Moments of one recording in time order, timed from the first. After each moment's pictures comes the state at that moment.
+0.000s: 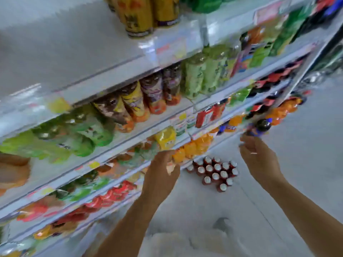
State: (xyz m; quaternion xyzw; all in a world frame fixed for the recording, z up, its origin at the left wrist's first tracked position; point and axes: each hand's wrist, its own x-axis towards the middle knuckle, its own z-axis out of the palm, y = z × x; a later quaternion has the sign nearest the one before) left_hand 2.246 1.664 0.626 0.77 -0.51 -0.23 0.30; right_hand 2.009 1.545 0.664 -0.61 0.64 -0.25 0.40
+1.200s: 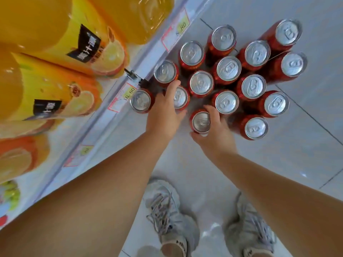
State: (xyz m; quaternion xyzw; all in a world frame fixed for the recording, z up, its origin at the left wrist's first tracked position) left_hand 2.145 1.469 -0.133 0.74 -0.57 -0.37 0.06; right_hand 1.998 1.512 -0.124 -0.51 0.73 -0.03 0.45
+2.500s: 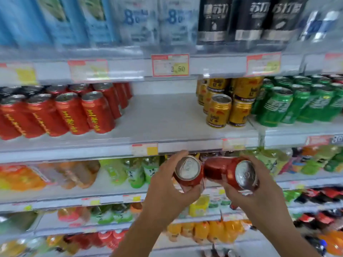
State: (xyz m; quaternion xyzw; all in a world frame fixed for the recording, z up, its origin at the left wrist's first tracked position) left_hand 2.284 1.686 0.810 0.72 -0.43 -0.05 0.54; right_hand 2.119 1.552 0.828 -0.81 0.33 -0.31 0.38
